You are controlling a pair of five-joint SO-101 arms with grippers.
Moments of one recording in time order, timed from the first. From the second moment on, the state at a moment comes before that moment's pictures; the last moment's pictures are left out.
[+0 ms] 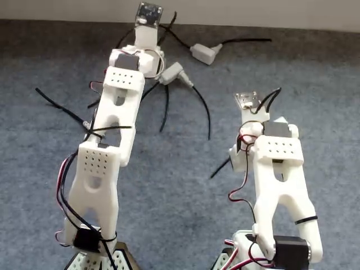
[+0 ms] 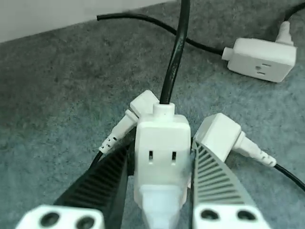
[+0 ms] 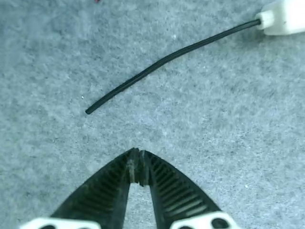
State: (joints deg) left arm 4.2 53.0 -58.6 58.4 -3.5; right arm -1.0 -21.2 35.6 75.6 15.6
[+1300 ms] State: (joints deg) left arm -10.6 58.6 -91.1 100.4 -3.5; right arm 8.5 -20.8 22.9 74.6 15.6
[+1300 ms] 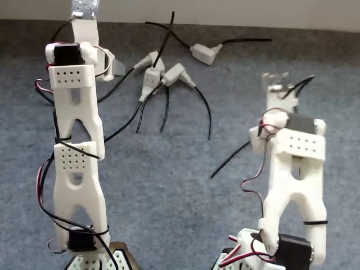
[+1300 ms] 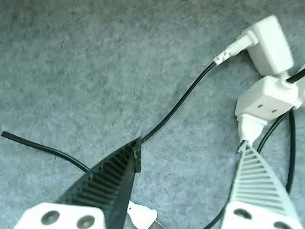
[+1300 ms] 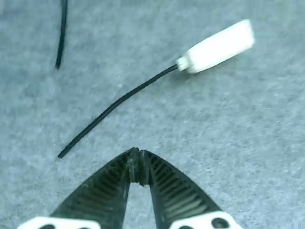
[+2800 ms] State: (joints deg) left arm -16.0 67.7 -85.1 94.1 -3.8; right arm 14.7 37.3 -26.2 77.1 -12.1
